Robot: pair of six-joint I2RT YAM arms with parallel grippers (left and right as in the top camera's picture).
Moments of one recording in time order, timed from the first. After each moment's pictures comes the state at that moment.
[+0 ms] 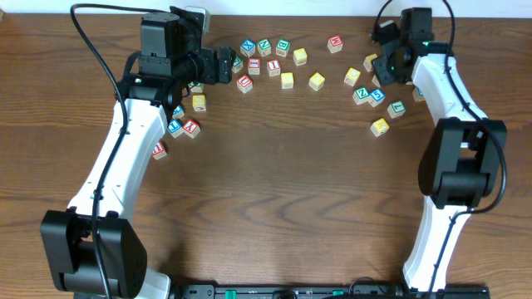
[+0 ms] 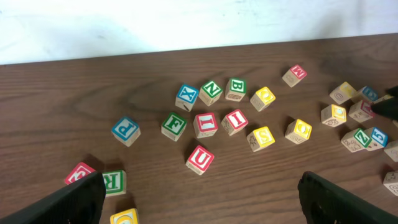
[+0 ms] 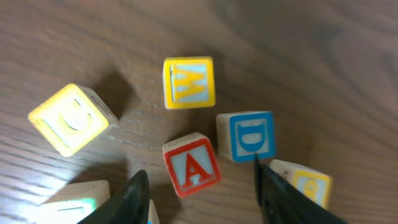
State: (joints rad) left arm -0.13 1.68 1.41 -0.38 0.25 -0.07; right arm -0.01 2.27 1.85 -0.65 -0.01 -0.42
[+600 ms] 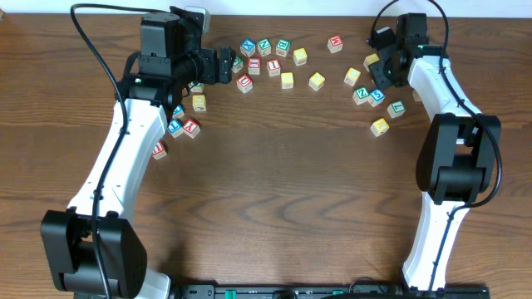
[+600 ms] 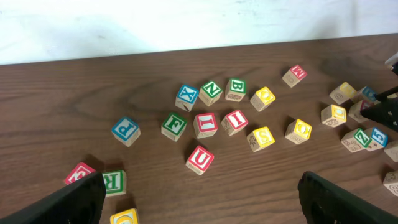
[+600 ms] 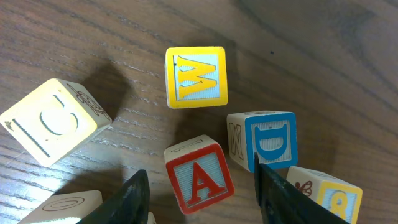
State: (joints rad) left arm -0.13 1.68 1.41 -0.38 0.25 -0.07; right arm -0.01 2.30 1.85 -0.63 -0.01 -0.42
